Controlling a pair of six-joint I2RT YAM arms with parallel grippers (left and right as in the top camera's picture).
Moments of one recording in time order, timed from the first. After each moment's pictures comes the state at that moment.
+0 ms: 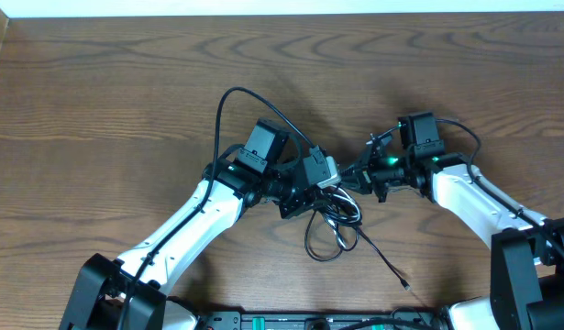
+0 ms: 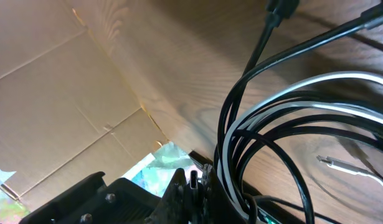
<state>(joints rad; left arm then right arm) -0.53 1.50 0.91 -0.44 0.70 0.56 0.23 1.63 0.82 -0.28 -0.96 1.06</state>
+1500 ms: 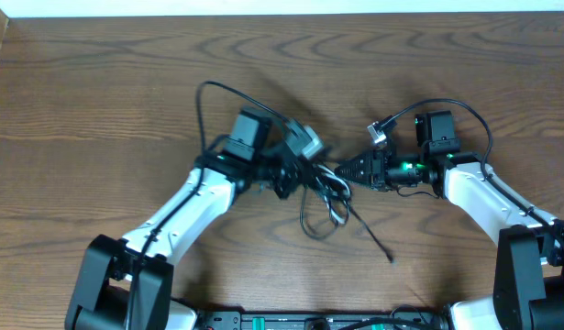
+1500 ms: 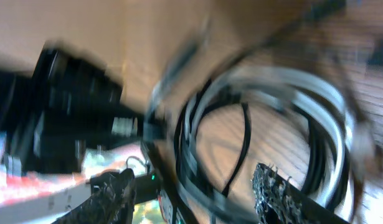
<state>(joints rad) -0.40 1.57 0.91 -0.28 0.70 0.19 0.15 1.63 0.82 -0.31 -1.10 0.33</state>
